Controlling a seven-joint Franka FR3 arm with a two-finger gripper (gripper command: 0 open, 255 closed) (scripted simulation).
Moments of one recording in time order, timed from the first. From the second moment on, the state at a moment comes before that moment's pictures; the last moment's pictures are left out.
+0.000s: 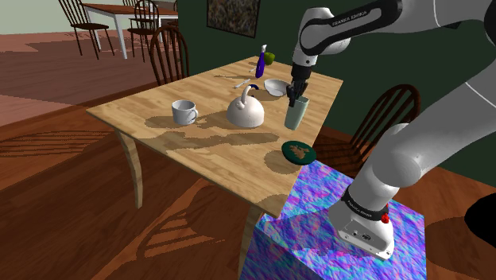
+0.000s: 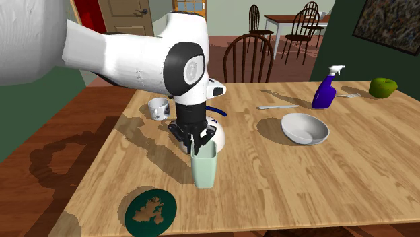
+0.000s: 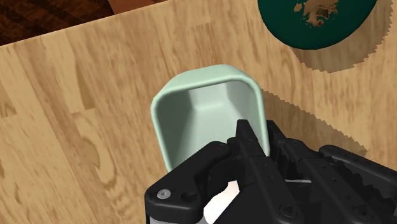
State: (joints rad) arm -0.07 -0.36 -0.31 -2.42 -0.12 2.04 -0.17
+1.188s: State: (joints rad) arm -0.06 -0.51 -0.24 -2.32 -0.12 1.78 -0.11
